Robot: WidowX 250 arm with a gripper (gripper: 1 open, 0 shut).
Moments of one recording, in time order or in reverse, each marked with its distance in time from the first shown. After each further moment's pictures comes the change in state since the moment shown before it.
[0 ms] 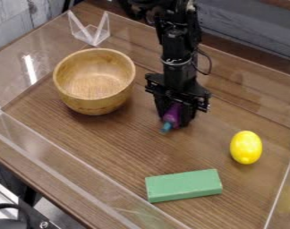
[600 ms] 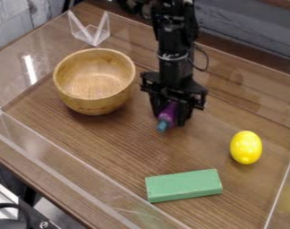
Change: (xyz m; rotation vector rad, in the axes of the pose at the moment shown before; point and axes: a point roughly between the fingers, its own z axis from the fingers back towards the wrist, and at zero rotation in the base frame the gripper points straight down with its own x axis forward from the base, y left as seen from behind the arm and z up) arm -0.011 0.003 0.014 -0.012 0.045 0.023
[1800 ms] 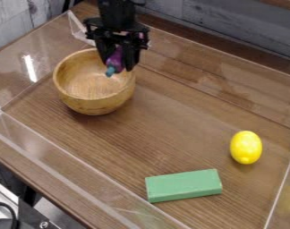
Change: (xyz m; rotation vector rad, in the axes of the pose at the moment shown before) arm 0.004 0.093 0.062 0.015 -0.075 0.111
